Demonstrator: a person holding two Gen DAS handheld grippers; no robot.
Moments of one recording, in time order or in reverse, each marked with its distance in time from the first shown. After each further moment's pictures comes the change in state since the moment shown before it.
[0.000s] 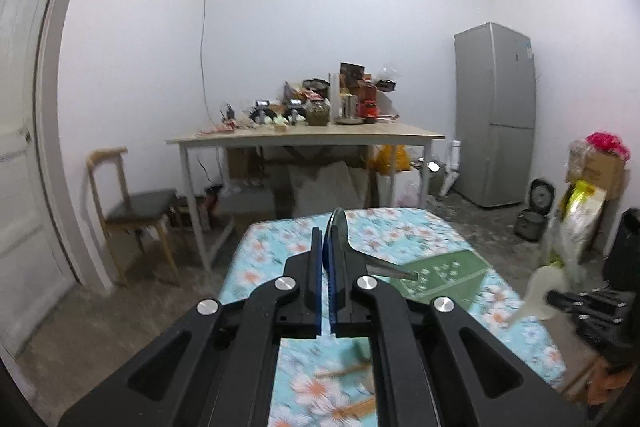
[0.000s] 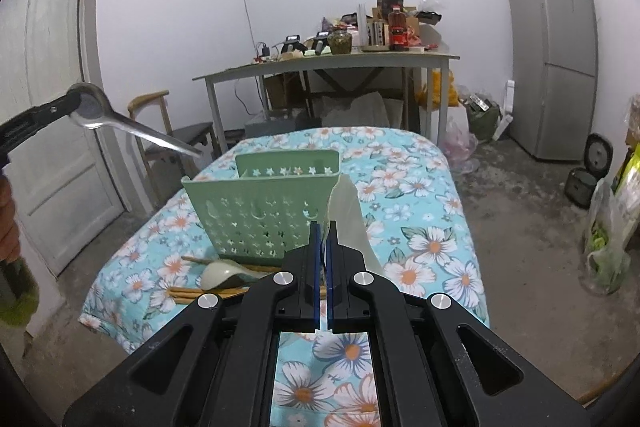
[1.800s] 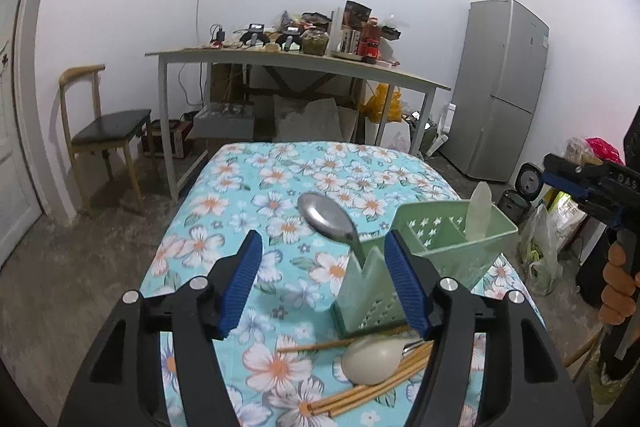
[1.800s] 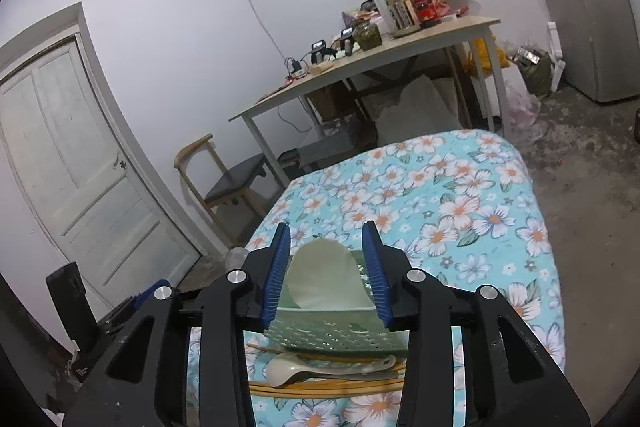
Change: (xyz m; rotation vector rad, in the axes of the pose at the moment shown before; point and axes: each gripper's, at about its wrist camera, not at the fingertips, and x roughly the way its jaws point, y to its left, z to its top) left arm 0.095 0.002 -0.062 -0.162 0.231 -0.096; right arm 0.073 -0.042 0.092 0.241 0.032 0.283
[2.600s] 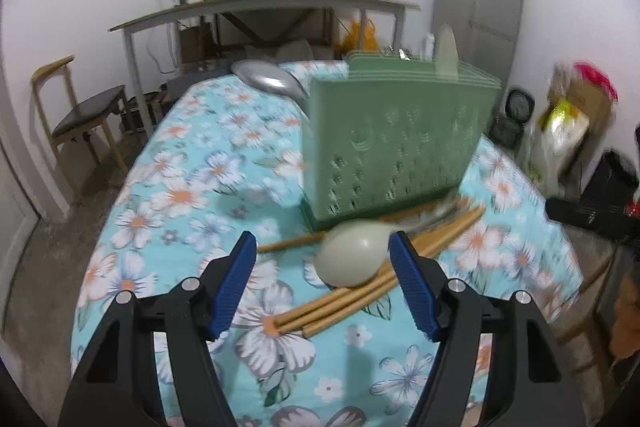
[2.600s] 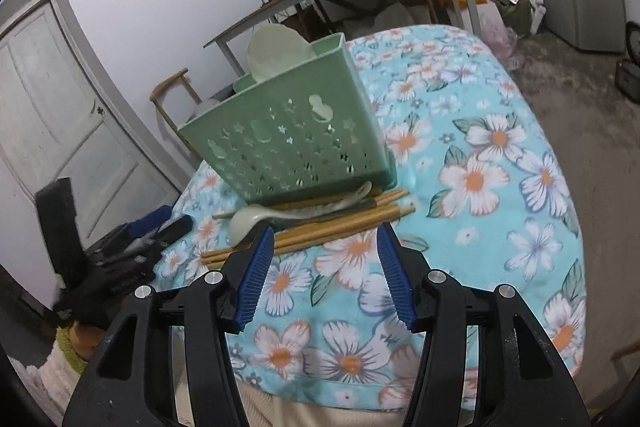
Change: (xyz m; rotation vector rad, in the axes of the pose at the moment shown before) left arm 0.029 -0.041 -0.090 0.185 0.209 -0.023; right arm -0.008 -0.016 -0.132 0.033 0.228 -0.084
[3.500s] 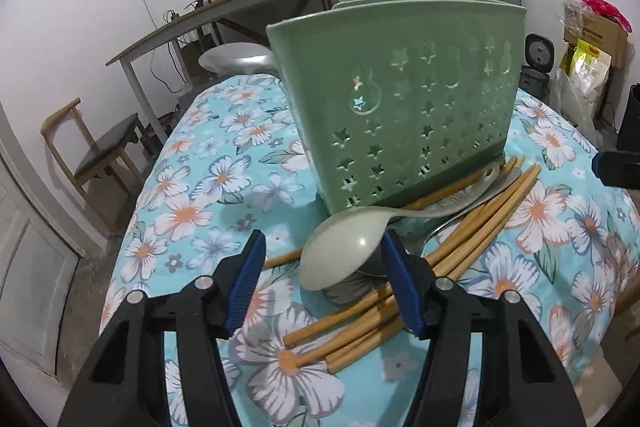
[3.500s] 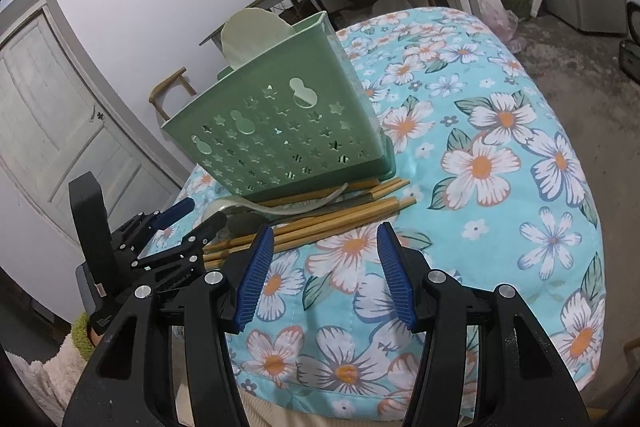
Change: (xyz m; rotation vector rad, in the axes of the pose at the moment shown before) left arm 0.043 -0.010 -0.001 0.161 0.024 0.152; right arm 0.018 -0.012 -0.001 0.042 0.028 0.024
